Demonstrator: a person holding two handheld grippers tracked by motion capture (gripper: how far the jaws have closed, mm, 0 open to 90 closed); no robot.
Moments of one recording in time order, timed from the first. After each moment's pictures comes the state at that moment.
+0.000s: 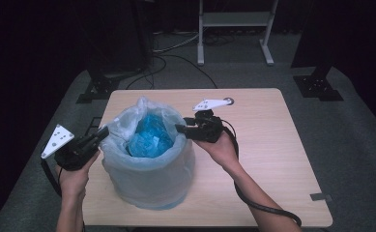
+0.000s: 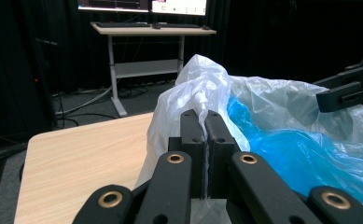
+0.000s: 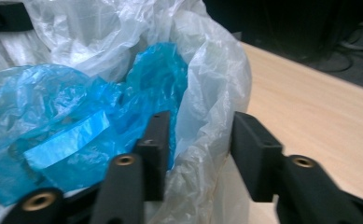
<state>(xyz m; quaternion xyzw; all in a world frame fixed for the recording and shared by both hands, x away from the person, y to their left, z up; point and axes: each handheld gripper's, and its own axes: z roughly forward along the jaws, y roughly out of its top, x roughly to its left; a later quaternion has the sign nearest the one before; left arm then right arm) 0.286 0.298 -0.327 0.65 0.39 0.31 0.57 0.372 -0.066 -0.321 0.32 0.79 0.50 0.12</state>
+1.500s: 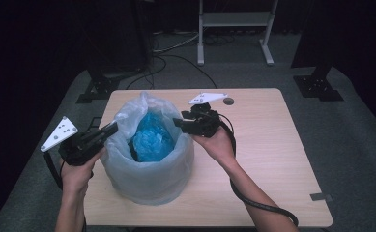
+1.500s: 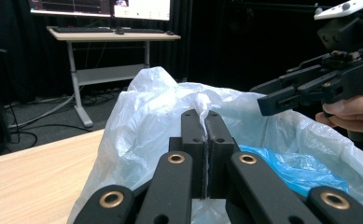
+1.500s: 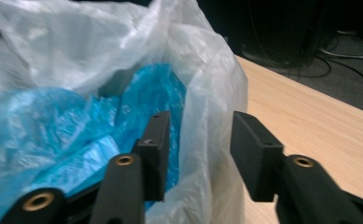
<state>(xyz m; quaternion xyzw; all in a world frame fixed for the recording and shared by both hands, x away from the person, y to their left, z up) 0.287 0.280 -0.303 0.67 0.34 0.26 0.60 0.373 -0.058 -0.302 0.33 0.79 0.49 0.14</state>
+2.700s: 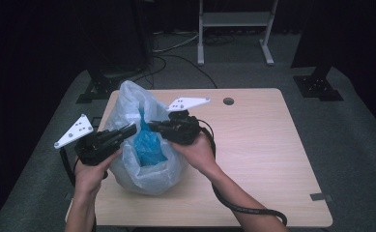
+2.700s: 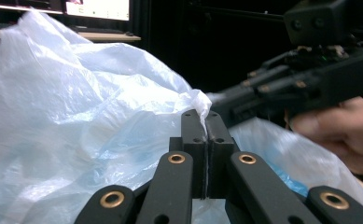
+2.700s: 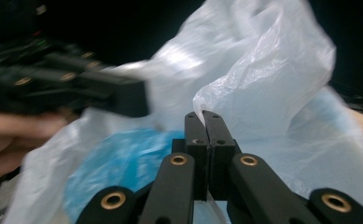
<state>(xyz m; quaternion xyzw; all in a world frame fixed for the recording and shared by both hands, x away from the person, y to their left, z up) 0.286 0.241 -0.294 0.69 0.30 0.19 0.63 0.335 -0.010 -0.280 0.25 0.78 0.57 0.07</state>
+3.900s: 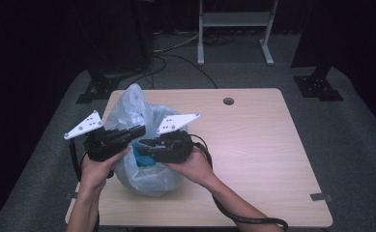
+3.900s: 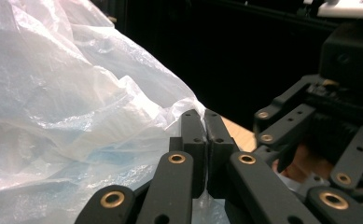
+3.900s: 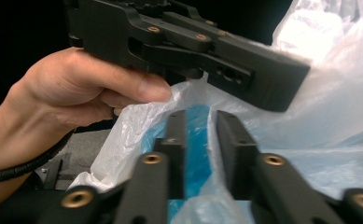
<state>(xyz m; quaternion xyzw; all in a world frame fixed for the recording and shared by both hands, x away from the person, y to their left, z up) 0.299 0.230 -0.296 0.70 0.30 0.13 0.63 0.309 0.004 -0.297 0.15 0.81 0.57 0.03</state>
